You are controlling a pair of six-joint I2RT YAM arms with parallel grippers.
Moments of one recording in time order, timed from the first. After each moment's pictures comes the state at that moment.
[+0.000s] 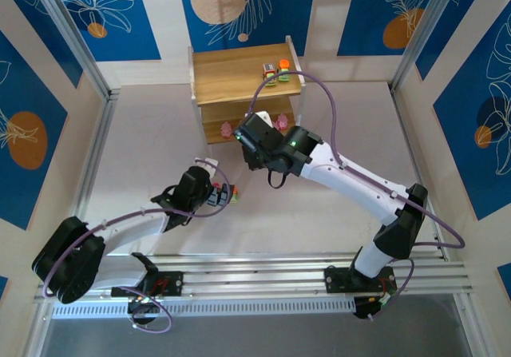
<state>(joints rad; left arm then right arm) -0.68 1.25 0.51 0.06 -0.20 -0.23 0.97 1.60 1.71 -1.09 0.42 0.56</state>
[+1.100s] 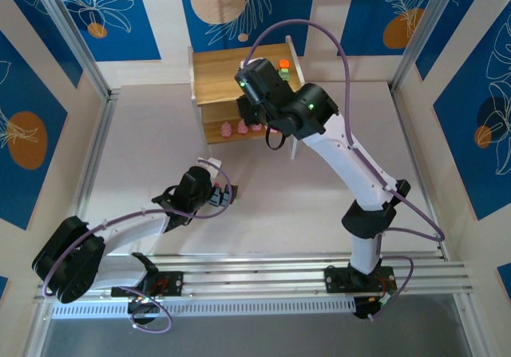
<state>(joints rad) -0.69 1.25 0.51 0.09 -0.16 -0.21 0.89 1.88 2.48 -1.33 0.43 0.36</state>
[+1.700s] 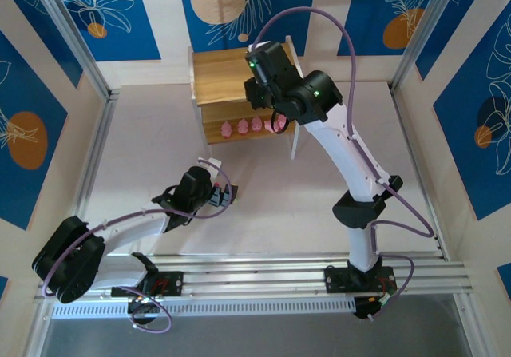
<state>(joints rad) -0.69 1.25 0.51 0.09 -0.16 -0.21 0.80 1.96 2.62 -1.33 0.42 0.28</state>
